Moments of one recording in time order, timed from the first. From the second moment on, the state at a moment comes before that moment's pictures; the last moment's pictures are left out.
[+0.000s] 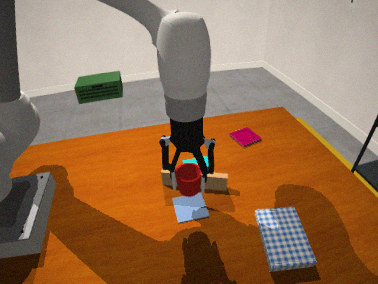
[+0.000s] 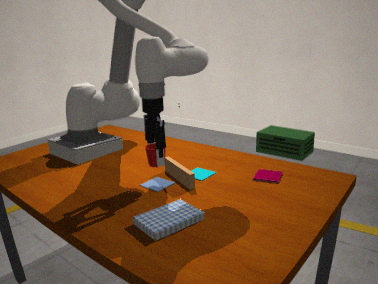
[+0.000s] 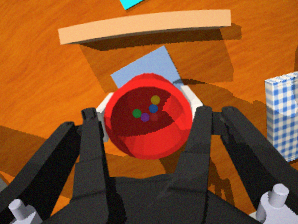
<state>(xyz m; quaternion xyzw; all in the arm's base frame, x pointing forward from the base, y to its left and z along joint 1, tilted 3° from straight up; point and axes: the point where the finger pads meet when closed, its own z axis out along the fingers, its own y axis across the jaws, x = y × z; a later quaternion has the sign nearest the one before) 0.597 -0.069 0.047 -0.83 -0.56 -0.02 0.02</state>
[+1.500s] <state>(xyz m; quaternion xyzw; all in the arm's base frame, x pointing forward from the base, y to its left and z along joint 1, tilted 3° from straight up) 0.615 -0.025 0.055 -0.83 -0.56 -0.02 0.02</state>
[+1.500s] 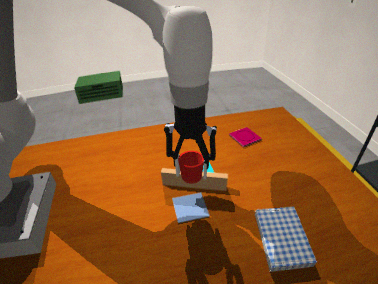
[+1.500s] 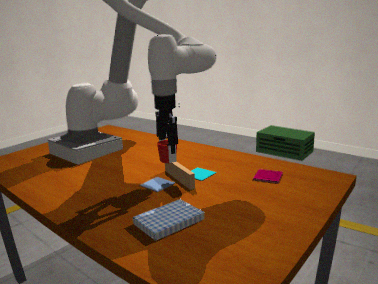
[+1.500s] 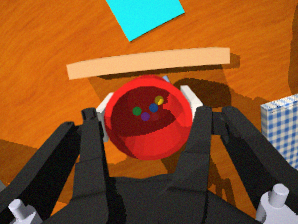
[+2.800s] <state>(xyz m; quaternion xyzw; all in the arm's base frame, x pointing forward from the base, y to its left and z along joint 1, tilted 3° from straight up) 0.664 0.095 0.061 -0.83 -0.56 -0.02 0.02</state>
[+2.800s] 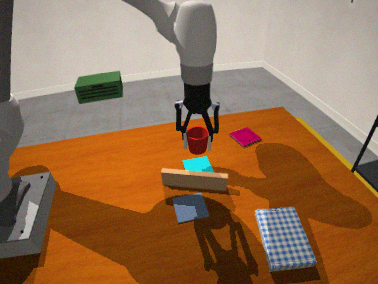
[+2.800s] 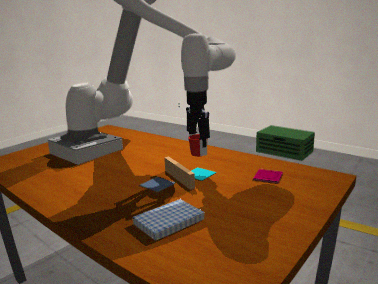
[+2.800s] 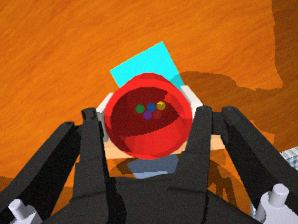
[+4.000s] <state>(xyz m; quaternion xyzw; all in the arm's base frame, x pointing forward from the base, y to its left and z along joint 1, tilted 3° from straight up) 0.665 0.097 0.038 -0.83 -0.56 -0.02 0.02</state>
